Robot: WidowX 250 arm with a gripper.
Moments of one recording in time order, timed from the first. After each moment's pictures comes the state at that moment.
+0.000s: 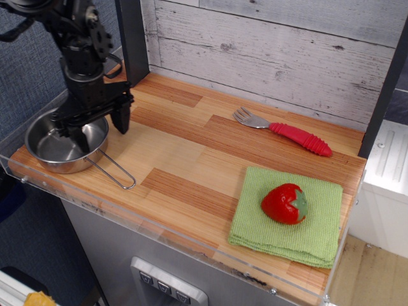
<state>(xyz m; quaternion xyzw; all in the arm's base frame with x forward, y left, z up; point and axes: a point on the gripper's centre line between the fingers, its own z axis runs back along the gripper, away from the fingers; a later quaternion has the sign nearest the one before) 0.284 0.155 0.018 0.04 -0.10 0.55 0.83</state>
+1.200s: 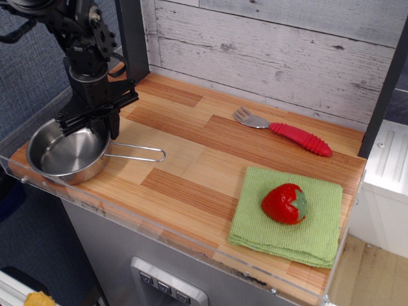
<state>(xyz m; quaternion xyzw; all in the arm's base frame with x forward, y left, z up) 0.282 0.154 0.026 0.03 -0.11 0.56 0.82</state>
